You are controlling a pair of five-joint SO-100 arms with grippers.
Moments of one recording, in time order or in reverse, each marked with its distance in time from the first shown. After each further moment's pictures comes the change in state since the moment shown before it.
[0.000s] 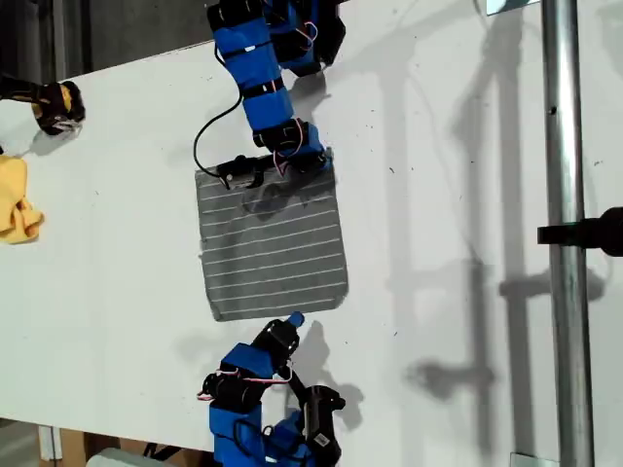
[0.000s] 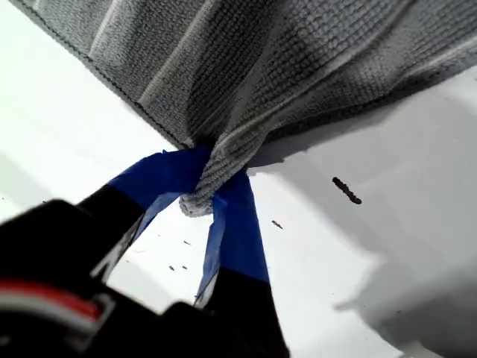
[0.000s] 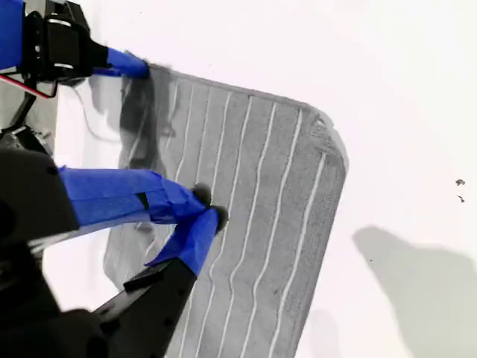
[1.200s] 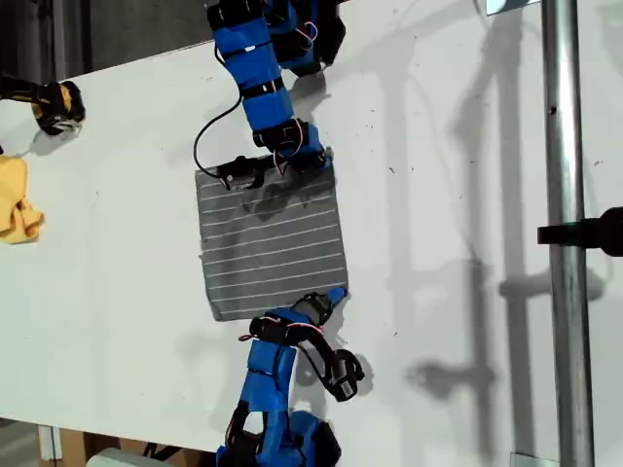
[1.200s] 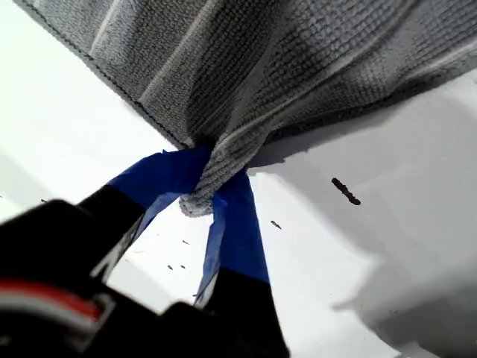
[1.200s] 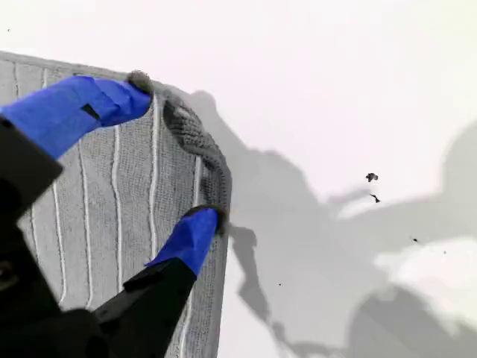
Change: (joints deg) arm 0 1.7 -28.2 -1.3 -7.1 0.0; arm 1 0.0 0.0 0.0 0.0 -0.5
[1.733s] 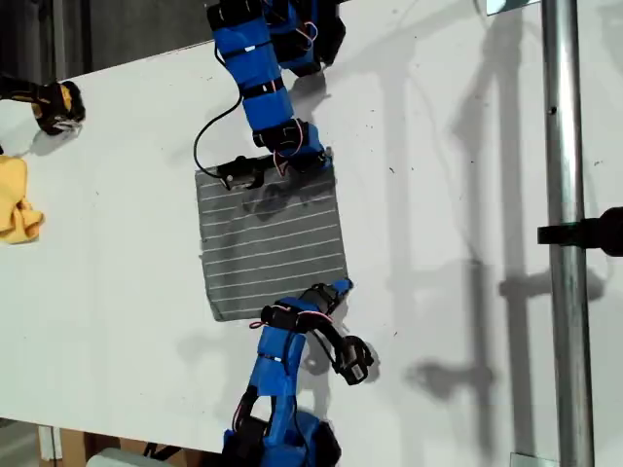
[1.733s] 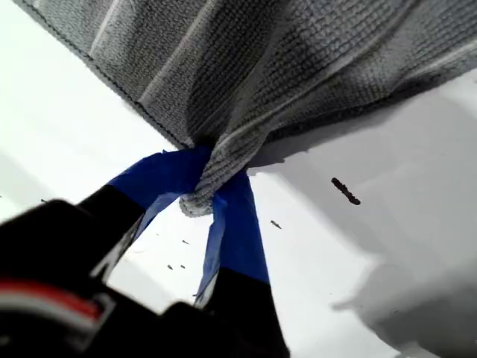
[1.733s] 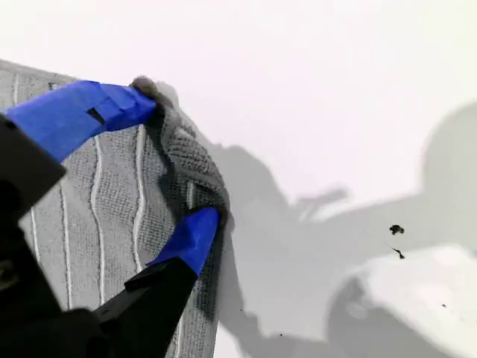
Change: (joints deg) arm 0 0.5 -9.1 -5.6 -0.4 -3.0; arm 1 0.0 0.0 0.0 0.0 0.0
